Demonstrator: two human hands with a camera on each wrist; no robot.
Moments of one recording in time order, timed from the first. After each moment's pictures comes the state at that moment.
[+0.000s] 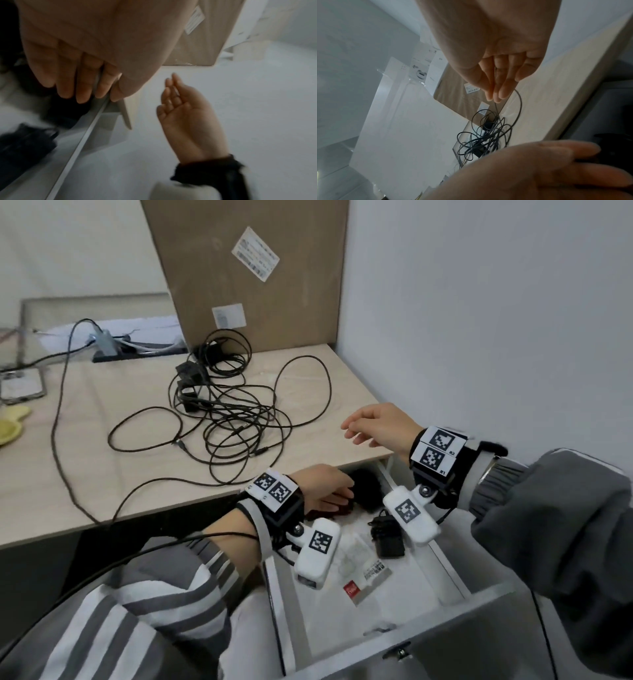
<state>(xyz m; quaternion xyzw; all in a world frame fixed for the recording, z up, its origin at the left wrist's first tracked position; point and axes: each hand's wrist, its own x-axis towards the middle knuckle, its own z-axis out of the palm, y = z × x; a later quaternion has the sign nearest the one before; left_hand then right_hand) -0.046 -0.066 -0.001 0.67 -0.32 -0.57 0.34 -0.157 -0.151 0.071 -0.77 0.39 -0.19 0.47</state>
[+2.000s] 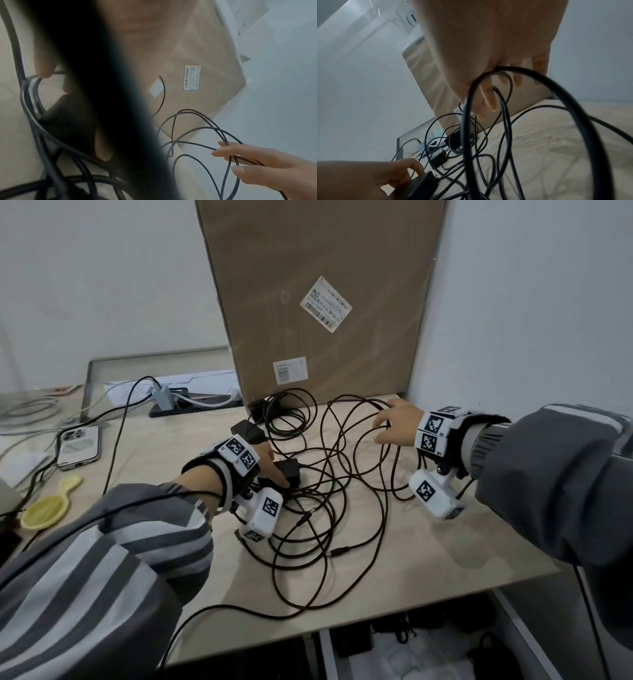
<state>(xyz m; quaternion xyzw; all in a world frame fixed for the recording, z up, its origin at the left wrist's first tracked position) 0.251 -0.148 0.063 0.90 -0.39 -0.19 -0.05 0.048 -0.332 0.080 -0.91 0.39 -0.02 0.12</state>
